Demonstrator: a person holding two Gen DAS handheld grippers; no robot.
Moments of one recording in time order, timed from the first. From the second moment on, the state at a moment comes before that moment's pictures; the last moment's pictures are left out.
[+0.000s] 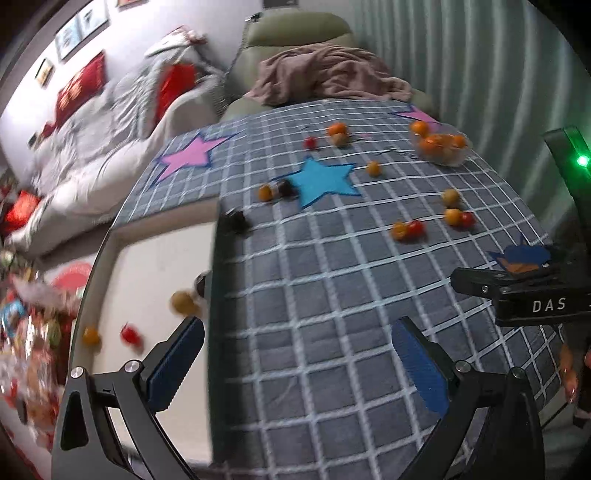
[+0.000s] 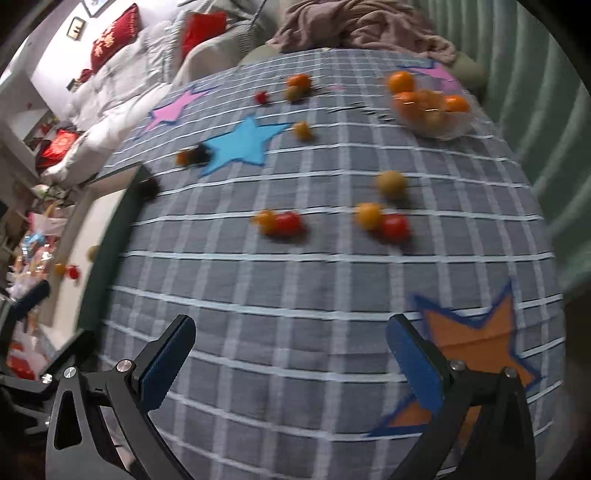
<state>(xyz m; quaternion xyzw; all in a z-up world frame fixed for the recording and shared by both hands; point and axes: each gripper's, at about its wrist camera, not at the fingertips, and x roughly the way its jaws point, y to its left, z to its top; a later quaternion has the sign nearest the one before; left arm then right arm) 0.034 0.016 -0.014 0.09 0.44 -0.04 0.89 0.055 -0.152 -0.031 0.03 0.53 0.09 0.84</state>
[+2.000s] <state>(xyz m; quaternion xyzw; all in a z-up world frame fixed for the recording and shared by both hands) 0.086 -0.037 -0.067 0.06 0.46 -0.13 0.87 0.059 -0.217 -0.046 0.08 0.48 0.10 0.87</state>
